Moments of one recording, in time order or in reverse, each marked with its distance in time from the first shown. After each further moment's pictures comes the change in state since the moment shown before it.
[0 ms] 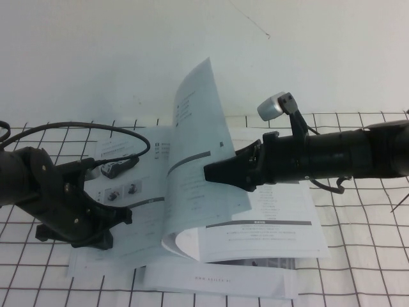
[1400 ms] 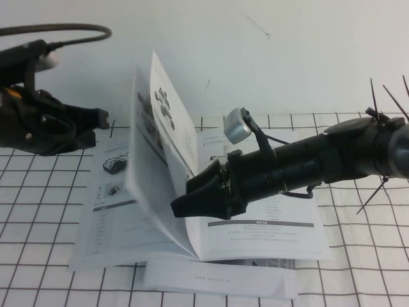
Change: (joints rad) right arm 0.095 0.070 -0.109 -0.119 0.201 0.010; left arm 0.000 -0.408 -0.193 0.027 0.156 -0.034
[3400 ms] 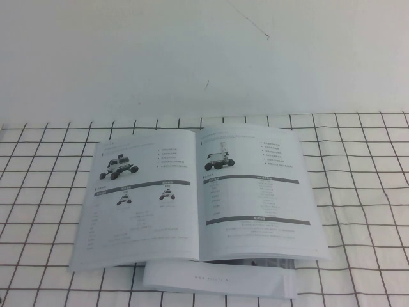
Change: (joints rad) right arm -0.140 -1.614 0.429 -1.573 -0.244 1.419; left arm -0.064 -1.202 0.468 -0.084 0.171 0.104
